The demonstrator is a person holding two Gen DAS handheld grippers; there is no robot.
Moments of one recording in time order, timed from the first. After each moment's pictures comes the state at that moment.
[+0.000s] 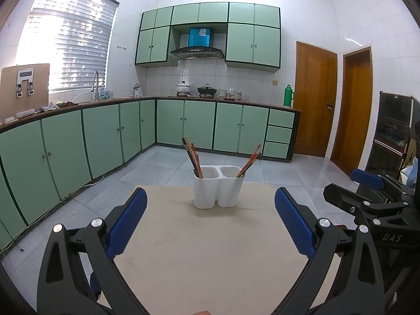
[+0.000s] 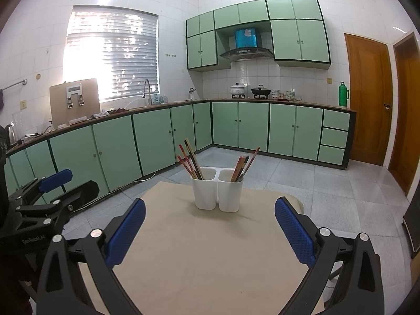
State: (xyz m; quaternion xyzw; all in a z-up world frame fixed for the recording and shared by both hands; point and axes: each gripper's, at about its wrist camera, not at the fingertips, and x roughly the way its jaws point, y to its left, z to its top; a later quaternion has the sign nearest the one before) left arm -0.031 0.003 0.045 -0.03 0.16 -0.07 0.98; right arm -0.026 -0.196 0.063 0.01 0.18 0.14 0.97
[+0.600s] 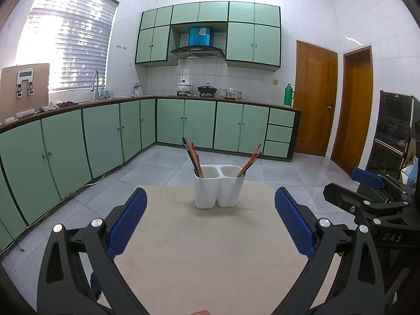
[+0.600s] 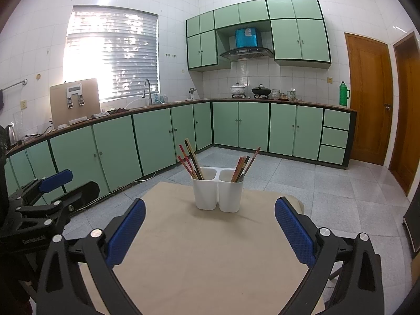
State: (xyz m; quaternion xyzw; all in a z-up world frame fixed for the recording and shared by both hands) left arm -0.034 0.005 0.045 -0.03 0.16 -0.07 0.98; right arm -0.026 -0.196 0.063 0.01 0.18 0.14 0.97
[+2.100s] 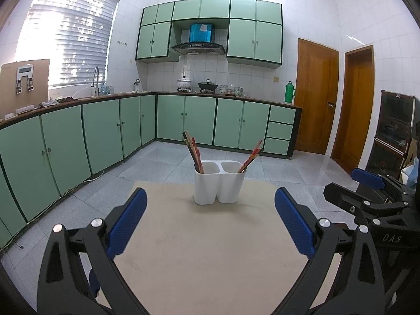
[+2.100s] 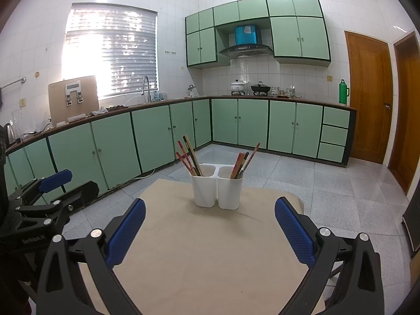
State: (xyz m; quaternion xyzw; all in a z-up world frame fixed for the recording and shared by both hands) left arm -0.031 0.003 0.045 -0.03 0.17 -0.06 0.98; right arm -0.023 -0.196 0.057 0.01 0.19 0.14 0.97
